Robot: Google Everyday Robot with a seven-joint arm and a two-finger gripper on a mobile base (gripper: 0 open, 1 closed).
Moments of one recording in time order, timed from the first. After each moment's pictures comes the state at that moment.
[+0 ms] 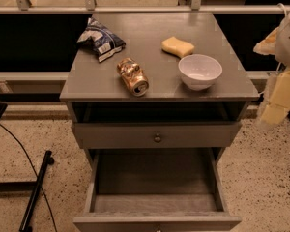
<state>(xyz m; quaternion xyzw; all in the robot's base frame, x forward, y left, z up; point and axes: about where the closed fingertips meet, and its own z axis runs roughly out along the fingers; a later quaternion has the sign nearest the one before) 0.438 -0.217 0.976 -0.60 0.78 -0.03 0.16</state>
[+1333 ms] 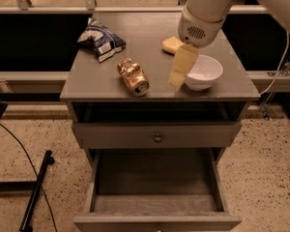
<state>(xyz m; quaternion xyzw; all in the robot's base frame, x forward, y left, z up) 0.576 -0.103 0.933 -0.56 0.82 -0.01 0.15</state>
